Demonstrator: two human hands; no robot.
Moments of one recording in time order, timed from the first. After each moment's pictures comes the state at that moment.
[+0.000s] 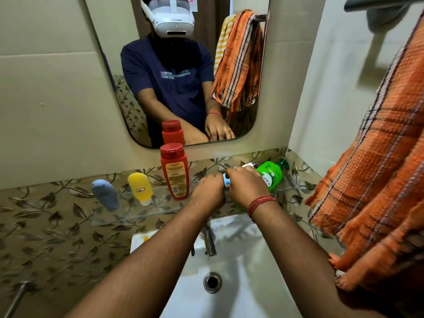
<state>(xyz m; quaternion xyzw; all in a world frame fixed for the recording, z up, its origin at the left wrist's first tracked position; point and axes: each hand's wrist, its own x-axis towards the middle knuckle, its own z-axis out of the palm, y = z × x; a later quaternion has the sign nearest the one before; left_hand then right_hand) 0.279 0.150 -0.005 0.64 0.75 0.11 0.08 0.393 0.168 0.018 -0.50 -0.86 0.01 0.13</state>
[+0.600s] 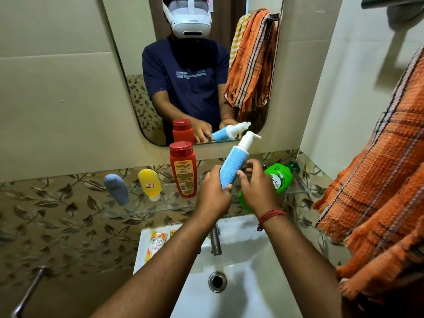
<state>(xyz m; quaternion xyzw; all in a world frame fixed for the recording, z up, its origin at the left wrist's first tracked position) 0.285 0.117 -0.006 0.54 0.71 0.42 0.13 0.398 0.174 -0.008 -0.48 -0.73 0.23 0.42</state>
